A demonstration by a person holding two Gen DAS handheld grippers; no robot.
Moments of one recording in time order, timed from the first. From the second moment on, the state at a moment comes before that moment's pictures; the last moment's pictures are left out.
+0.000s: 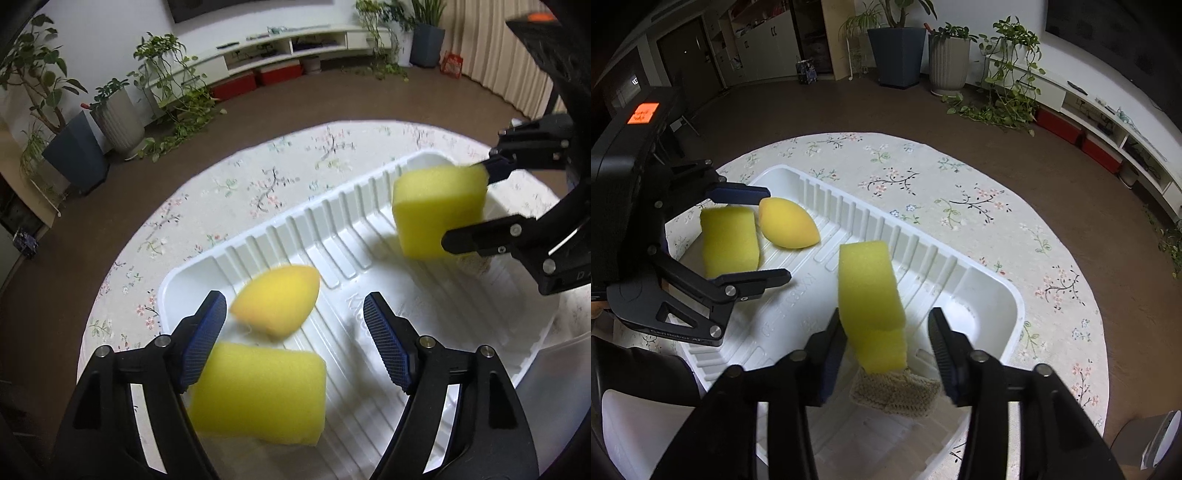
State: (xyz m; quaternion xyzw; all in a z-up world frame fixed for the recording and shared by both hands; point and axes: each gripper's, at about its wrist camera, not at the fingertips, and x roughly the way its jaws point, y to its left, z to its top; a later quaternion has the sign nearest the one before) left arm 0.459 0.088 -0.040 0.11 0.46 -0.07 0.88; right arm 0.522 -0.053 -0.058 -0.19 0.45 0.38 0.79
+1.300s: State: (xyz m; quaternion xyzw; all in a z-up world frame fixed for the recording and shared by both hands) left arm 0.174 0.148 0.020 -0.04 0.31 -0.01 0.95; right arm 0.357 -0.248 -0.033 0.03 0.41 0.31 0.86
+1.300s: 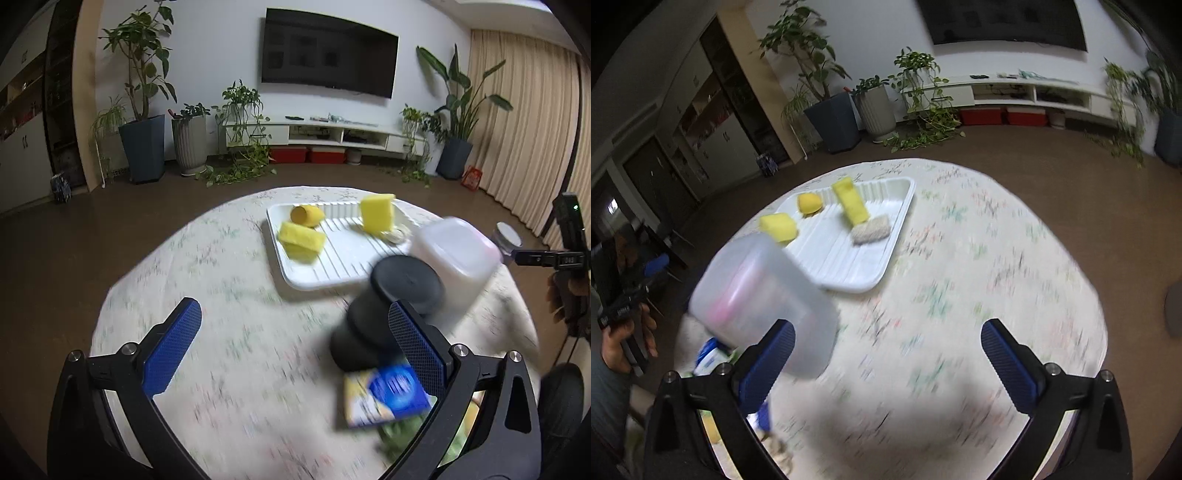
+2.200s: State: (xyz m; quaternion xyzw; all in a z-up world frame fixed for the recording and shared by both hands) left arm 0.087 0.045 -0.055 -0.06 0.37 -0.01 0.93; right arm 0.148 -0.188 -0.078 -0.02 0.38 0.30 0.88
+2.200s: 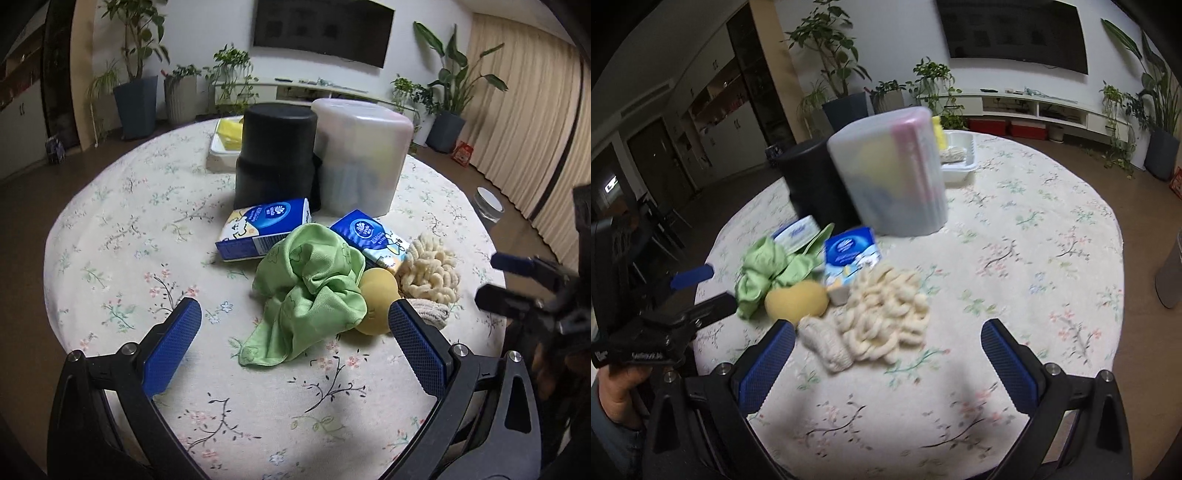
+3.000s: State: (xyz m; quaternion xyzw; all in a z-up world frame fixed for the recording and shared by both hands) left arm 0.132 0.059 -0.068 -0.11 0.42 0.03 0.90; right arm 0.158 -0.188 -0.081 -0.02 0.38 0.27 0.88
